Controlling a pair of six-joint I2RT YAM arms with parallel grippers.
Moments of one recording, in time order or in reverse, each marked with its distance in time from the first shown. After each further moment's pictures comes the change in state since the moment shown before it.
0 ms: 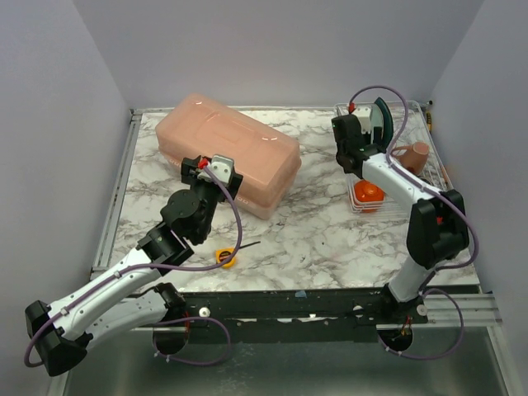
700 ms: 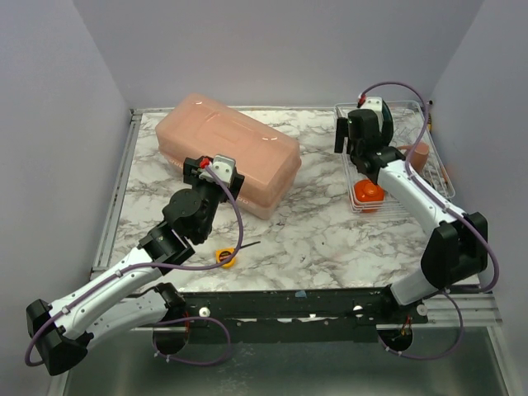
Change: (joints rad) left arm 0.003 0.011 0.000 -0.009 0.021 -0.022; right arm -0.018 -0.196 -0.056 0.030 -0.209 0.002
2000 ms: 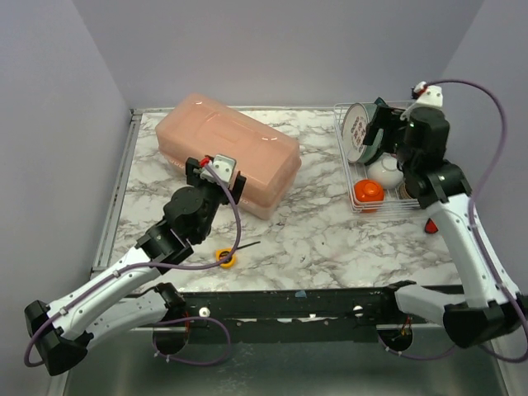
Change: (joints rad) left arm 0.000 0.010 0.030 -0.080 0.046 -0.075; right arm -0.095 -0.333 0.058 -0.171 -0.214 0.032
